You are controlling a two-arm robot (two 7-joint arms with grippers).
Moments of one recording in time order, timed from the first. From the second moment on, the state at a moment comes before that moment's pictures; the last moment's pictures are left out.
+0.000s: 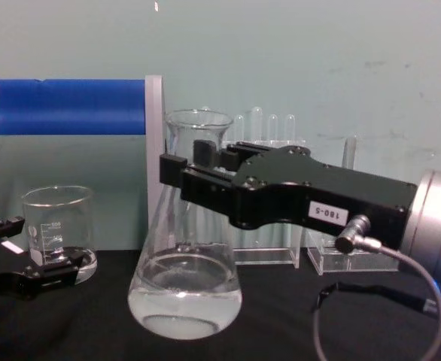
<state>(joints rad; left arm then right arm) -0.20 0.60 0.45 -1.41 -0.25 -0.12 0.03 0.23 0.37 -0.51 -1.67 0.40 -0.03 0.54</state>
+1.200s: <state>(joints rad) -0.20 0.60 0.45 -1.41 -0.25 -0.12 0.03 0.03 0.34 -0.17 -1.77 0.25 0.03 0.06</state>
